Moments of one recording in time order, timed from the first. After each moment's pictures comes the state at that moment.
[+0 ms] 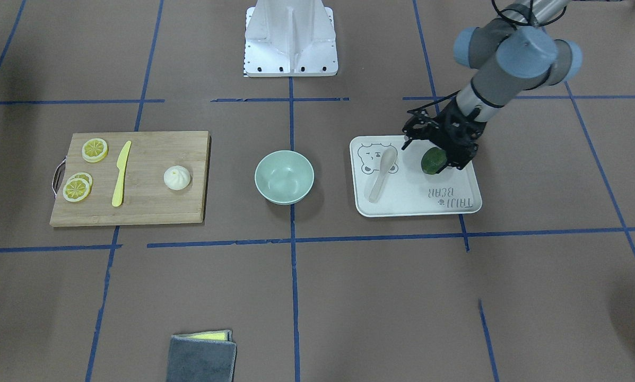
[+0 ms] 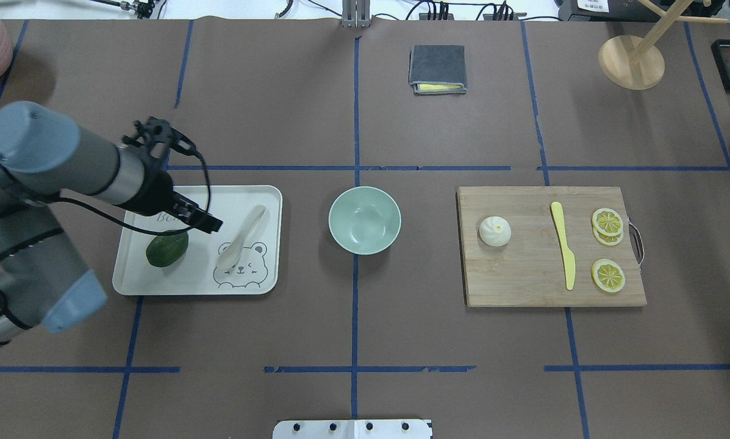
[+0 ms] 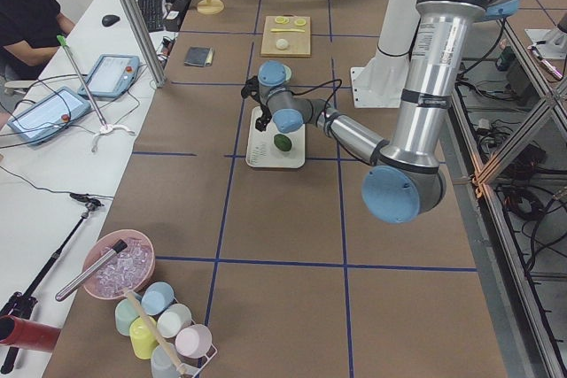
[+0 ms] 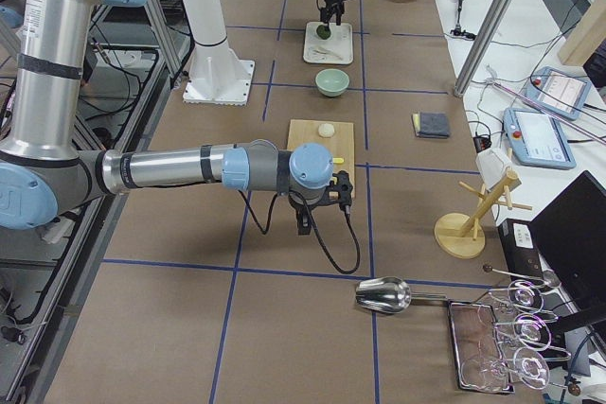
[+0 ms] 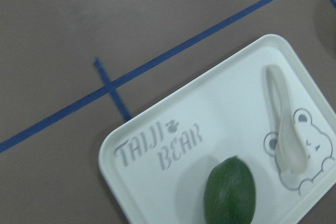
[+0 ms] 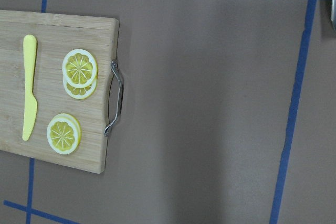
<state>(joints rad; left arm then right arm) -0.69 -1.90 -1.76 -2.03 -2.06 -0.60 1.49 -1.79 1.92 -1.71 2.59 -0.08</state>
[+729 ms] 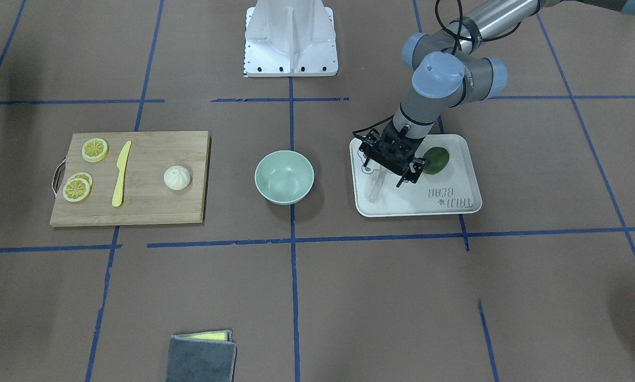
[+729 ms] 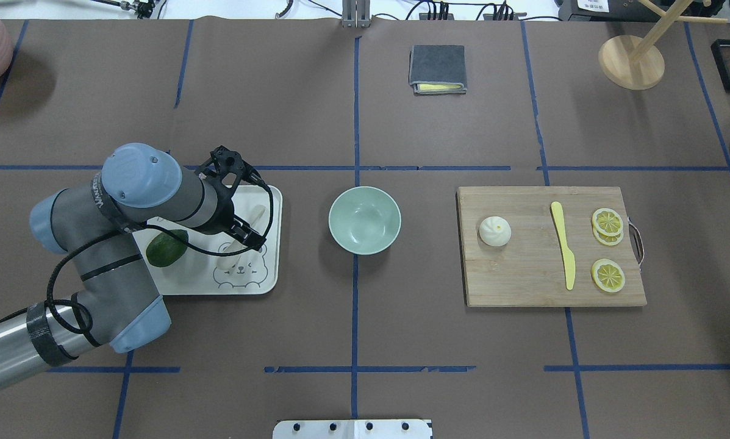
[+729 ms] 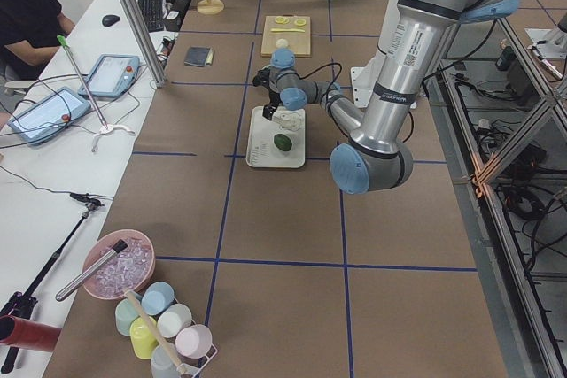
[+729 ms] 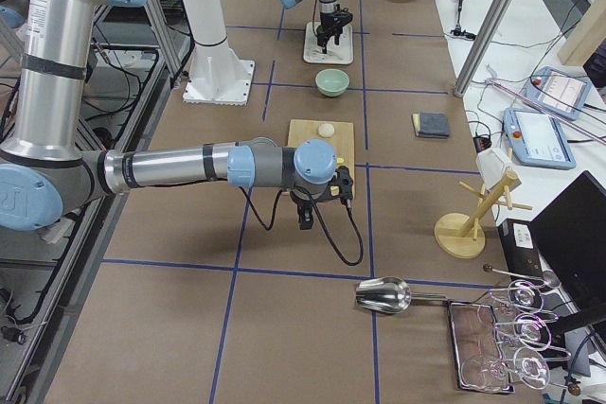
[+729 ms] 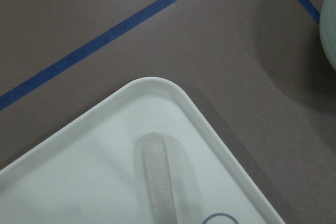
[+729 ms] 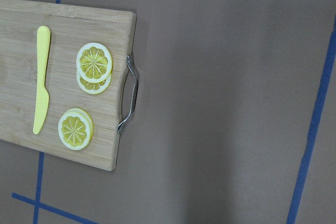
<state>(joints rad) -0.59 -1.99 -1.64 -1.98 -1.90 -0.55 1.45 -1.79 1.92 -1.70 2.60 -0.07</state>
